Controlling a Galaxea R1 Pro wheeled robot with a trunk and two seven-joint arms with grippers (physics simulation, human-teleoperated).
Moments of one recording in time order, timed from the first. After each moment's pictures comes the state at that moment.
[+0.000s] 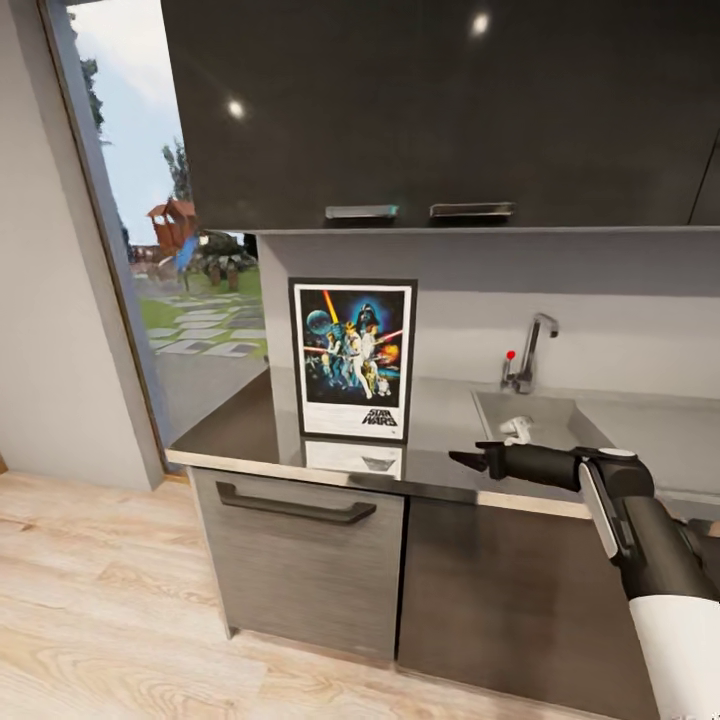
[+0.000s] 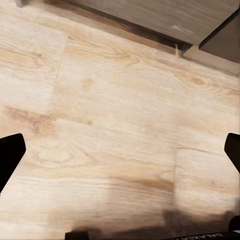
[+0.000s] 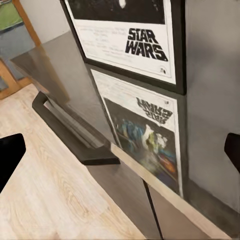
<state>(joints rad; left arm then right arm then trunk) 0.07 0.10 0.26 -0.70 0.02 0.01 -0.47 -0.68 -0.22 -0.12 -1.25 0.01 0.75 0.99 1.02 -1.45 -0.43</state>
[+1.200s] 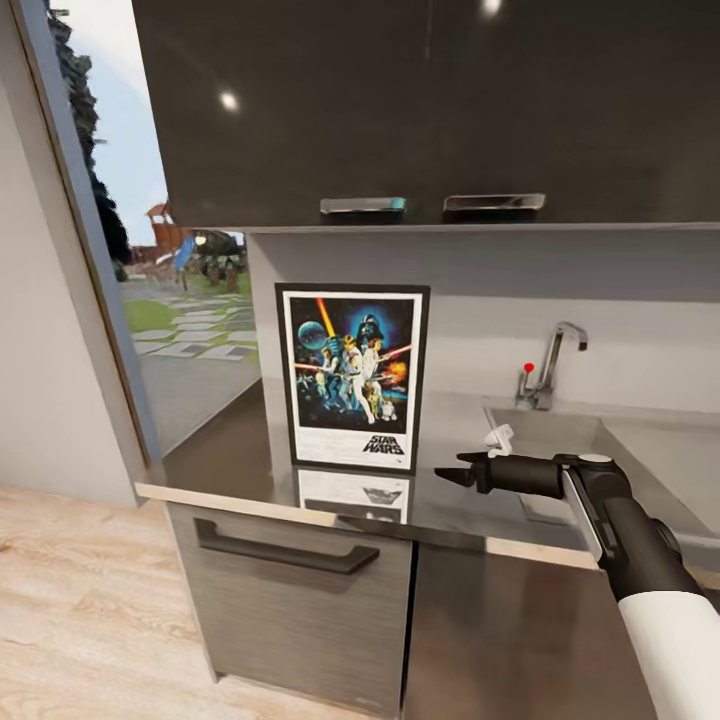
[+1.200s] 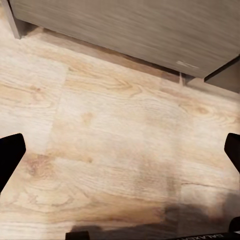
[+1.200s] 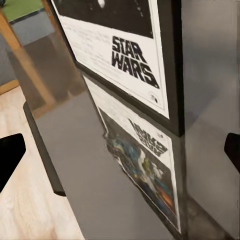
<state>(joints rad) 0.07 0.10 0.27 -0.70 0.02 0.01 -0.47 -0.69 -0.22 -0.04 -1.16 0.01 0.67 1.07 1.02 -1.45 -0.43</state>
